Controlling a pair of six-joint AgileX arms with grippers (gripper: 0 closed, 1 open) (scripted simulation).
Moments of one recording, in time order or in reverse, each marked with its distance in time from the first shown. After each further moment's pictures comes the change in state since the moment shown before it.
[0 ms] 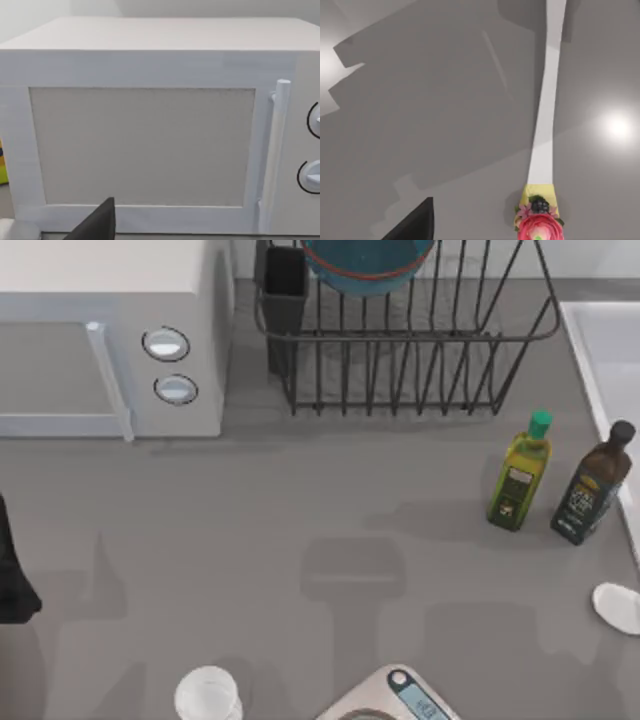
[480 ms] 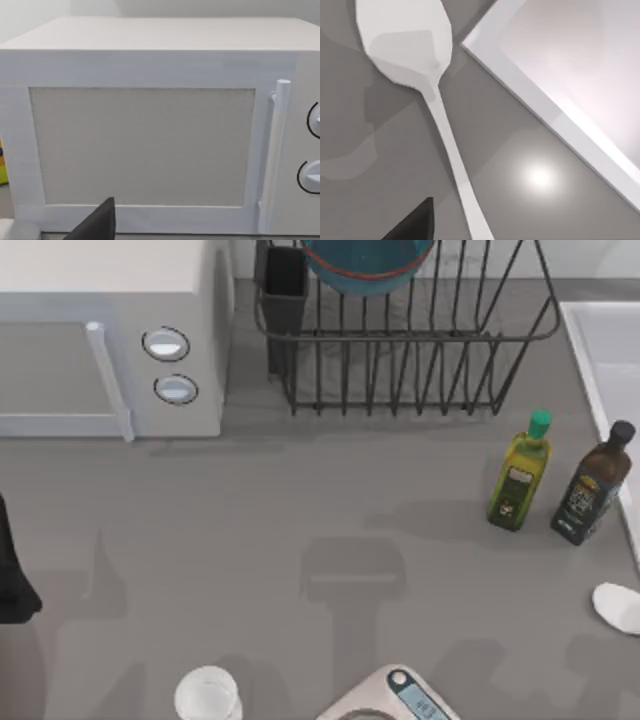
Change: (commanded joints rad) left arm 0.000 0.000 0.000 0.000 0.000 0.000; right arm 0.039 -0.407 -0.255 0.302 -0.002 0.332
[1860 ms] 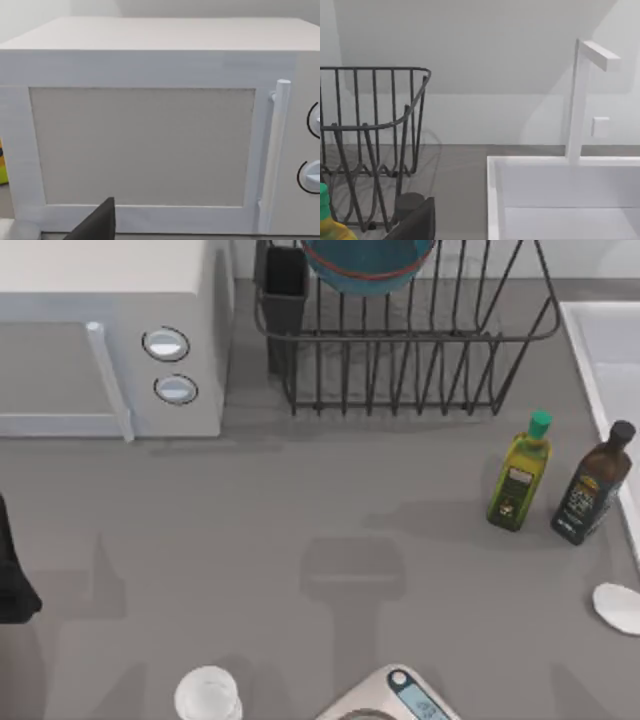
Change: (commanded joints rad) left arm 0.000 0.000 0.000 0.000 0.000 0.000; right arm 0.109 -0.958 -0.599 0.775 0.020 0.834
